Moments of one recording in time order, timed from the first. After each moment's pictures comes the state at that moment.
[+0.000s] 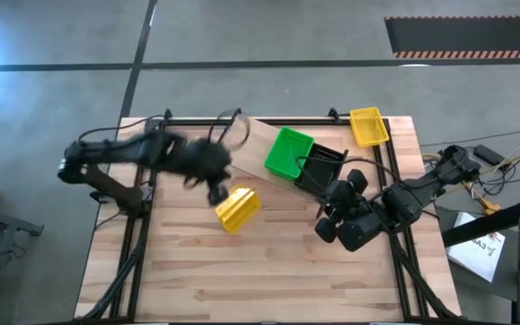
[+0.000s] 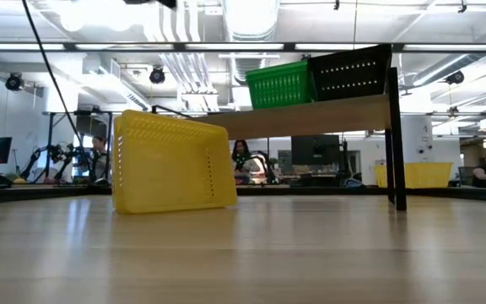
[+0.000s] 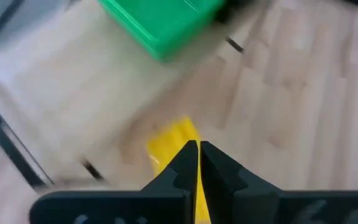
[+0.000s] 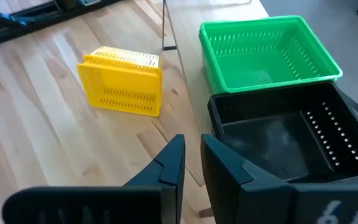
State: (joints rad) left arm -0.06 1.39 1.63 -1.14 -0.22 -0.39; right arm 0.54 1.48 1.61 -1.27 0.74 0.96
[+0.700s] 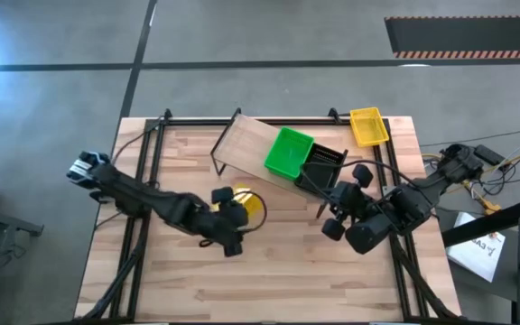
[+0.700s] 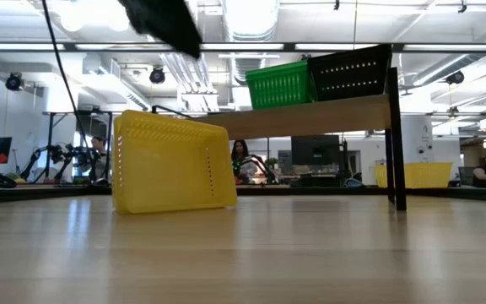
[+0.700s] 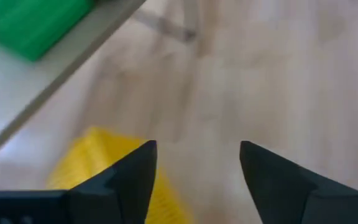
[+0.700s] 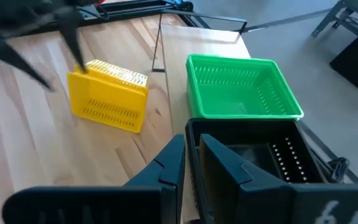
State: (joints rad) left arm -0.40 1.52 1.28 -0.64 -0.47 -0.41; right arm 0.58 1.45 1.61 -1.29 0.86 0.81
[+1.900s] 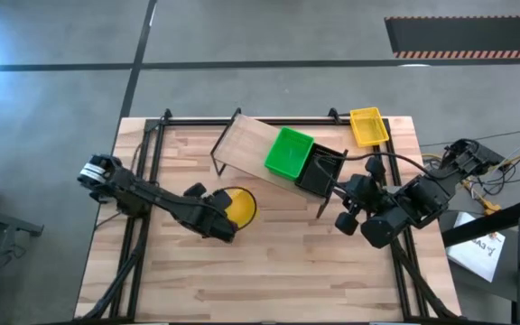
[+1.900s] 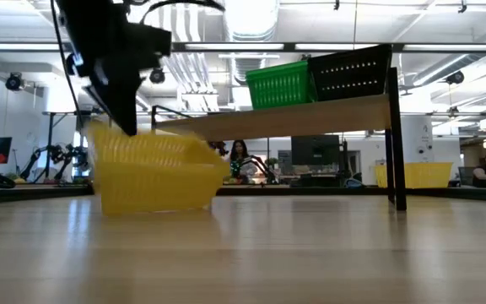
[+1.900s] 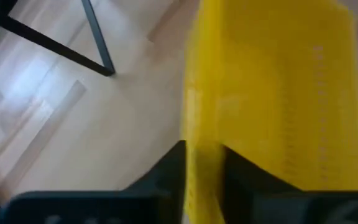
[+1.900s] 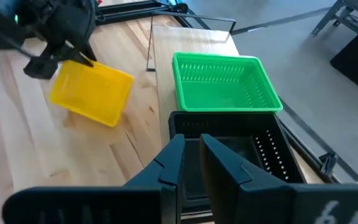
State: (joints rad) left arm -0.34 1.62 1.17 -1.06 -0.54 -1.02; right arm 0.60 1.37 1.61 -1.38 0.86 0.85
